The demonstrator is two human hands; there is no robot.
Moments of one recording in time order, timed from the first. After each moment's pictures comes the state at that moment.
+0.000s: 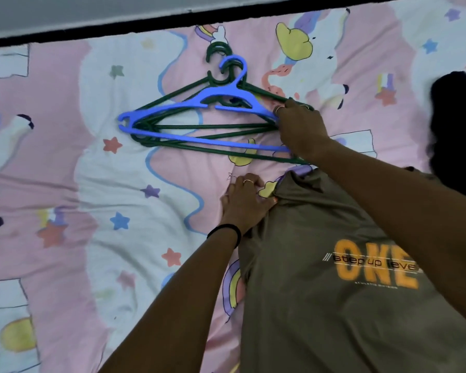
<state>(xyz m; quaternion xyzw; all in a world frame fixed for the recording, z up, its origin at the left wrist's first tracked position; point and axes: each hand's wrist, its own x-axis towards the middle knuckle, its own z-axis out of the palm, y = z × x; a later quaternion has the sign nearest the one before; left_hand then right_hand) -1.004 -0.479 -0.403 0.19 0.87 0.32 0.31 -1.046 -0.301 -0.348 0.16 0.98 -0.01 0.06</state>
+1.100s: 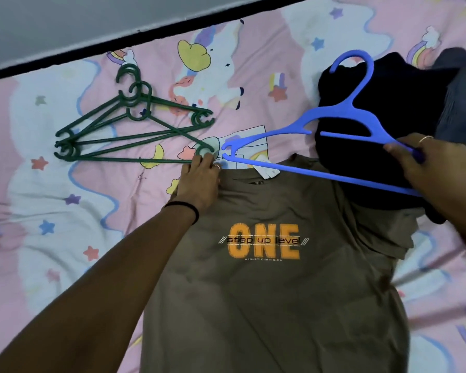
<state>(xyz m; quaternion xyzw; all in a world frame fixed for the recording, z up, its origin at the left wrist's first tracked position) -0.950 -0.362 -0.340 0.41 0.90 -0.03 0.13 -0.712 -0.080 -0.242 0.35 0.93 -0.09 -0.09</state>
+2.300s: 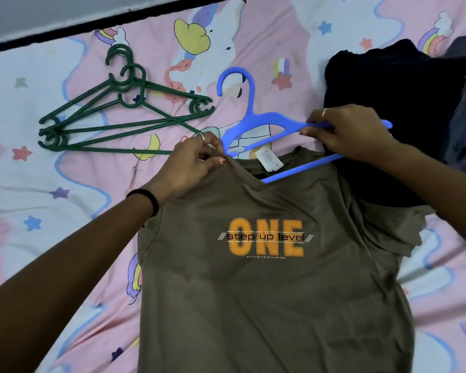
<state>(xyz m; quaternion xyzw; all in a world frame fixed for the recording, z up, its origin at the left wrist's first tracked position) -0.974 -0.375 -0.302 0.30 0.81 0.39 0.33 -0.827 -0.099 -0.283 0.09 0.99 -0.12 -0.04</state>
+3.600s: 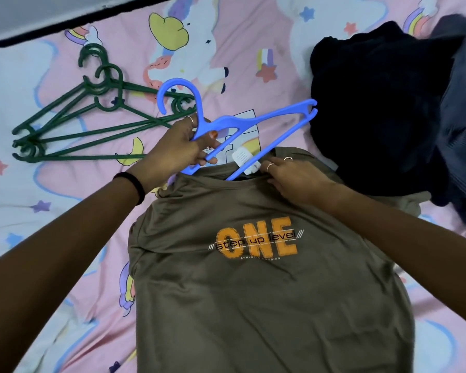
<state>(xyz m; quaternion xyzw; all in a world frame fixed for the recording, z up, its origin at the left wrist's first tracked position) -0.982 -0.345 -0.283 0.23 0.77 0.43 0.41 -0.813 -0.174 -0.347 0.04 0.98 -0.08 0.17</state>
